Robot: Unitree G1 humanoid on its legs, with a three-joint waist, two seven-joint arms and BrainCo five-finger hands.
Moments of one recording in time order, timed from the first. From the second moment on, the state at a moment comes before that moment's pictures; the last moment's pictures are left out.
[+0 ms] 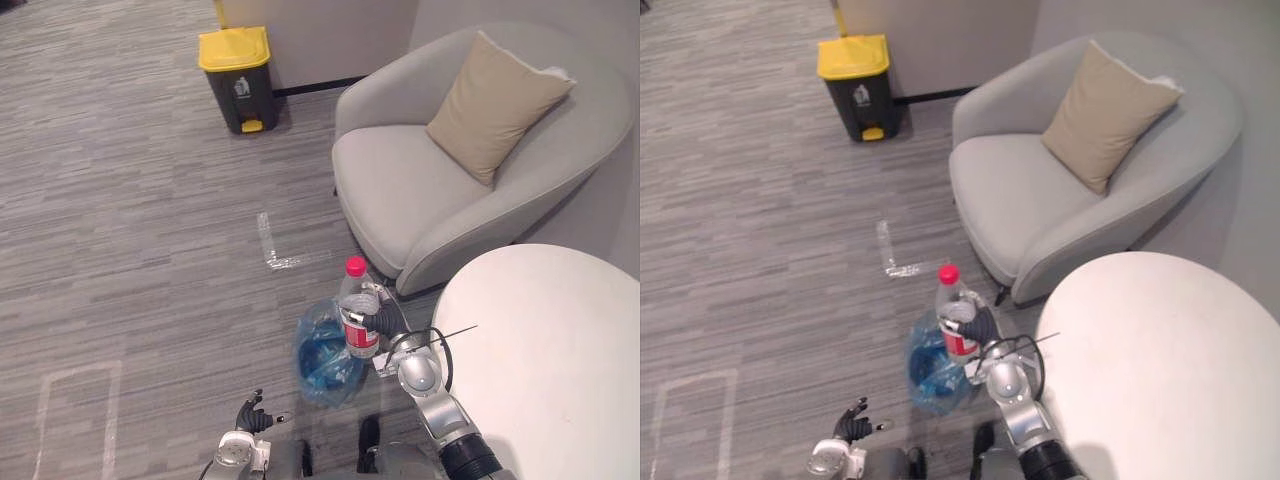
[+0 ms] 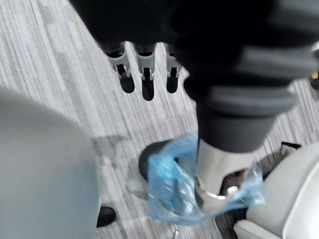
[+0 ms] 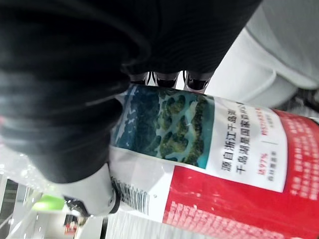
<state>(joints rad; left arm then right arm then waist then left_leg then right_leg) 0.05 0.09 -0.13 0.93 -0.02 -0.12 0.10 -0.07 -0.08 0.27 0.25 -0.19 -0.16 -0.13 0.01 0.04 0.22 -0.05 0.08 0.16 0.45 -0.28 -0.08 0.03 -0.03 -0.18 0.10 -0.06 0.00</state>
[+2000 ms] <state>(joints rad) -0.23 -0.06 0.09 0.40 -0.16 -0.16 0.19 -0.73 -0.22 0.29 0.50 -0.40 -0.09 -0.24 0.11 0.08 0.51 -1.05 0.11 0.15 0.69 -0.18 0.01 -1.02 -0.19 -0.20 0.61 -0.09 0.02</state>
